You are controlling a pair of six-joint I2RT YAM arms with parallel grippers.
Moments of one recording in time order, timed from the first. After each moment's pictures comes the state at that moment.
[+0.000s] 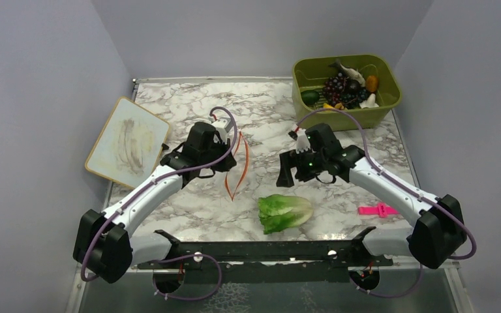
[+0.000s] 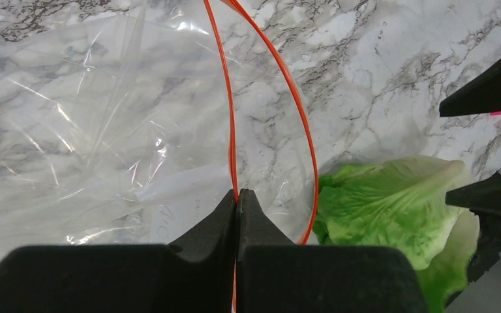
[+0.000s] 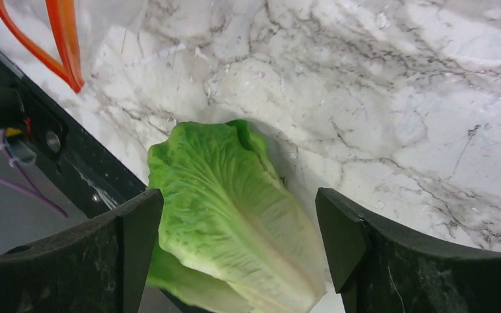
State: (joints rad) left arm -0.51 1.21 0.85 -0.34 0.23 -0.32; right arm 0.56 1.29 0.93 -0.54 -0.37 0.27
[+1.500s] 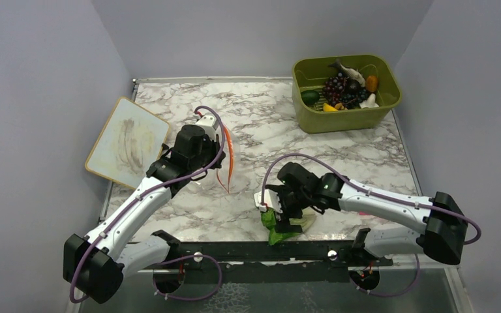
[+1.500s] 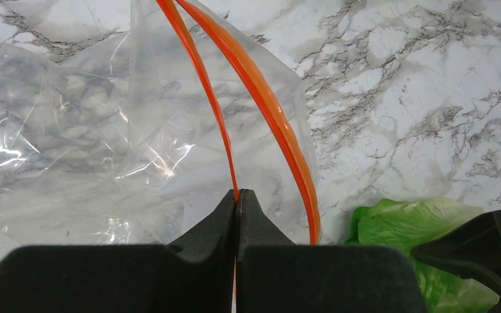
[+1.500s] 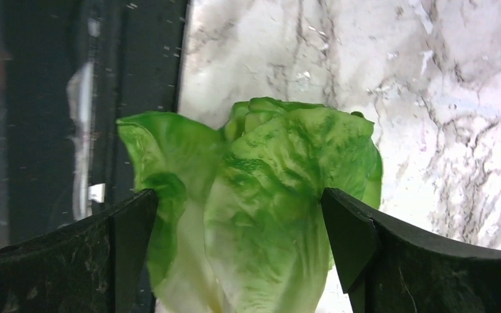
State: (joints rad) left arm -0.51 1.04 0.84 -0.36 0.05 -0.30; right arm 1.02 1.23 0.83 -0.62 -0.43 -0.64
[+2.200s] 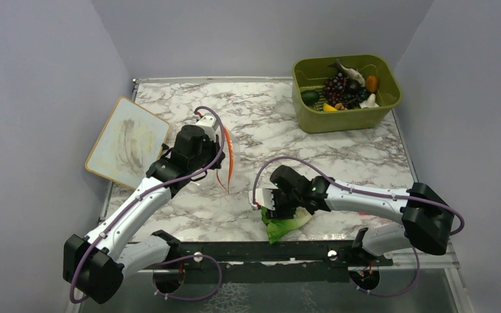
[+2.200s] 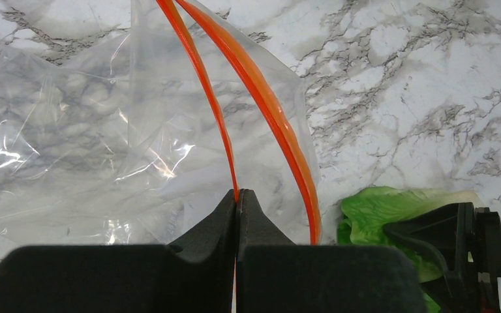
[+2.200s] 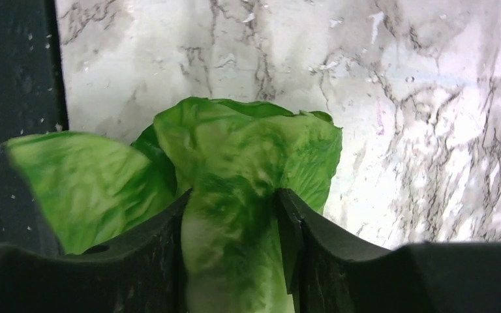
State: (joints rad) left arm -0.50 1.04 0.83 -0.37 0.05 -0.30; right arm 1.03 1.37 0.76 -0.40 -0.22 -0.64
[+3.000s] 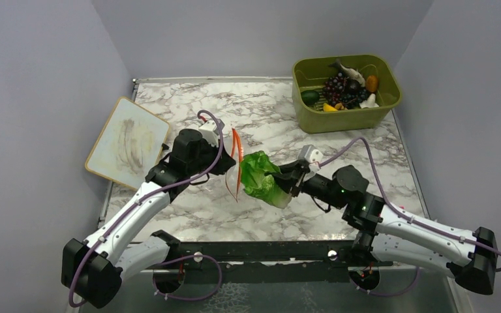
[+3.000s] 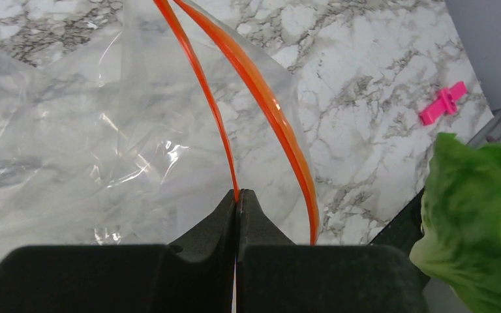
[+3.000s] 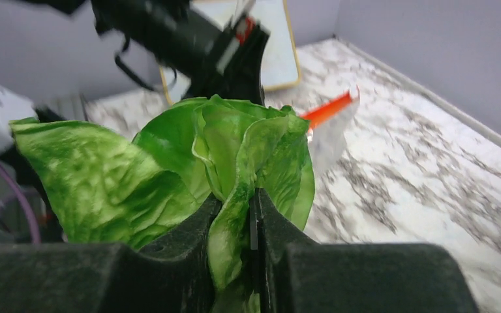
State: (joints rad) left arm -0.50 1.00 0.79 -0.30 0.26 -0.36; right arm 1.03 0.84 0.62 0.19 -0.06 -0.08
